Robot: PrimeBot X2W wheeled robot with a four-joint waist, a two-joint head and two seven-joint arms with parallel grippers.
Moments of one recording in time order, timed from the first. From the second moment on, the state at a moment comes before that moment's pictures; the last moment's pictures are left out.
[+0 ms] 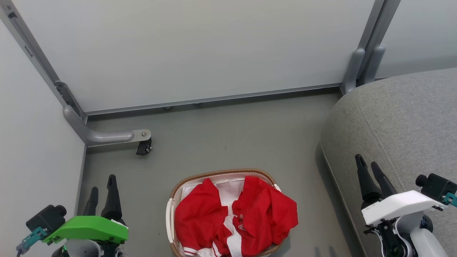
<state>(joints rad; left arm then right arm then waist) -0.09 0.08 0.02 0.36 -0.79 -0.12 -0.08 -0.11 -0.11 0.02 0.26 0.83 0.13 -0.08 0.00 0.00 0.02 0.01</state>
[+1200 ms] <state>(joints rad) -0.09 0.08 0.00 0.39 -0.40 -0.11 -0.18 -0.11 -0.11 0.02 0.26 0.40 0.13 -0.18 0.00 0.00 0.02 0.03</state>
